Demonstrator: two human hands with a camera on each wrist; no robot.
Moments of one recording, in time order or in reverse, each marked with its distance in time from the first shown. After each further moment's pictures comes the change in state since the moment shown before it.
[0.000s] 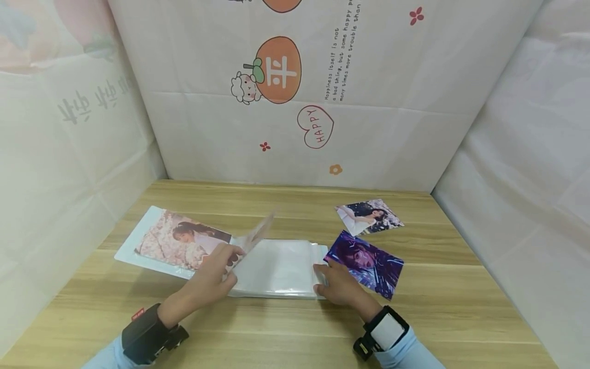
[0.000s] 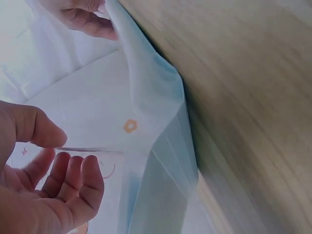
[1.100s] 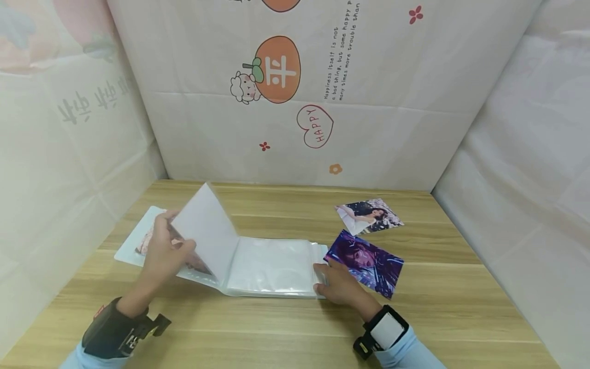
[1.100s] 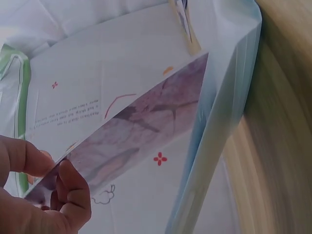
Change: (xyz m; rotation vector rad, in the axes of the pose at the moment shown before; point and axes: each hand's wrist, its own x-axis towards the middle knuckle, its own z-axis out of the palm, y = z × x) left_hand 0.005 0.000 -0.074 -0.274 0.385 -0.349; right_hand 0.001 0.004 0.002 0.009 0.005 -0.001
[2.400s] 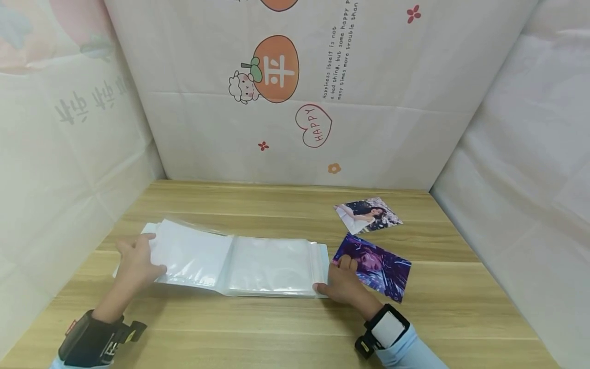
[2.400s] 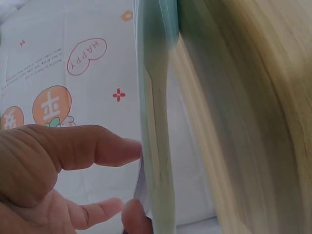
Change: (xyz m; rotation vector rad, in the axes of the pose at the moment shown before) left_hand -0.007 -0.042 -0.046 0.510 -0.182 -0.426; right_hand -0.002 0.003 0.002 -0.075 0.087 0.084
